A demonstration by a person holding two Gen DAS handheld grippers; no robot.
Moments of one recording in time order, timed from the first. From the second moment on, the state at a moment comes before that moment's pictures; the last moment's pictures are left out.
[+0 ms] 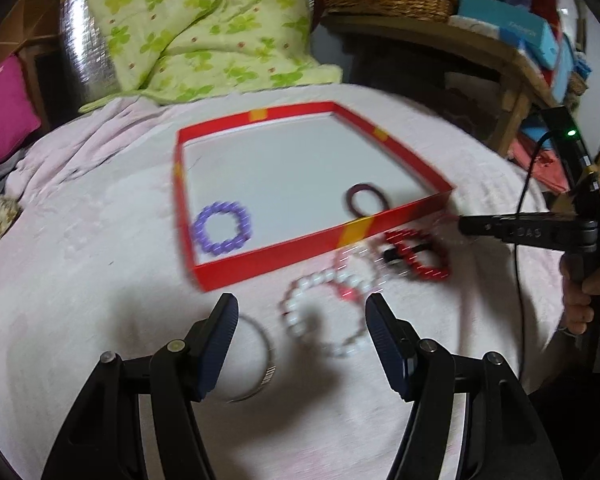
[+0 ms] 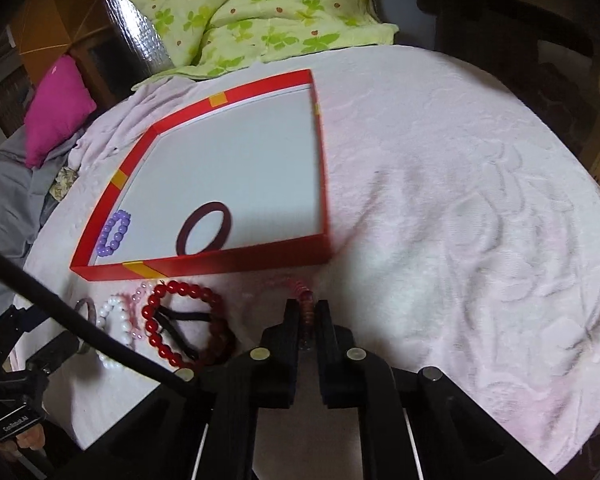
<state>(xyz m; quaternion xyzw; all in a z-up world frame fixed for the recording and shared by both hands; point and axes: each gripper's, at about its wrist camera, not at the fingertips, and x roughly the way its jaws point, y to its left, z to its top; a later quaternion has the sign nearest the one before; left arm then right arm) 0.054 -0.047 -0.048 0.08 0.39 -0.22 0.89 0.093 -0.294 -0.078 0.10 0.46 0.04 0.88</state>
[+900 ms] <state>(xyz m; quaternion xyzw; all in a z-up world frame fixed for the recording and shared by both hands) 0.055 -0.022 -0.065 0.10 0.42 -0.21 0.88 0.077 -0.283 -0.058 0.12 0.43 0.11 0.89</state>
